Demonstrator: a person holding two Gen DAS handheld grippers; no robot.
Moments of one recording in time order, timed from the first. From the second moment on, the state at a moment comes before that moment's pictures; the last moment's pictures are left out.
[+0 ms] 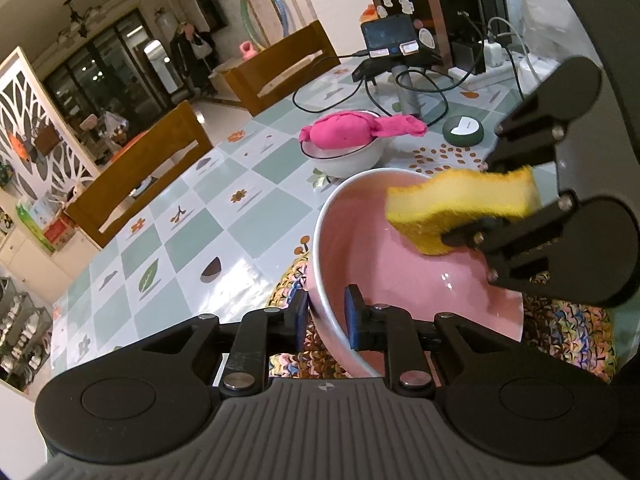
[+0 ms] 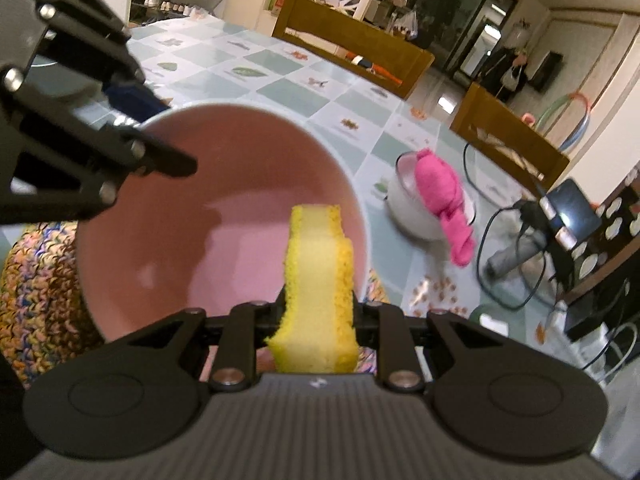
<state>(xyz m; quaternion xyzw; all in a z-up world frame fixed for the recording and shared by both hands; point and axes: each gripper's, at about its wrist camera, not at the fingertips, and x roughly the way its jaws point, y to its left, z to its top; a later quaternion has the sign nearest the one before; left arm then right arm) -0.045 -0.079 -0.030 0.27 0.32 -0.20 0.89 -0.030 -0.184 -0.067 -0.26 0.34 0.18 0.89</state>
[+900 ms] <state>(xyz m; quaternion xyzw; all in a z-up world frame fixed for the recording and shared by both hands) -0.042 -0.084 -0.029 0.27 0.32 -0.20 0.88 -0.028 -0.166 -0.048 -0.25 0.32 0.19 0.89</state>
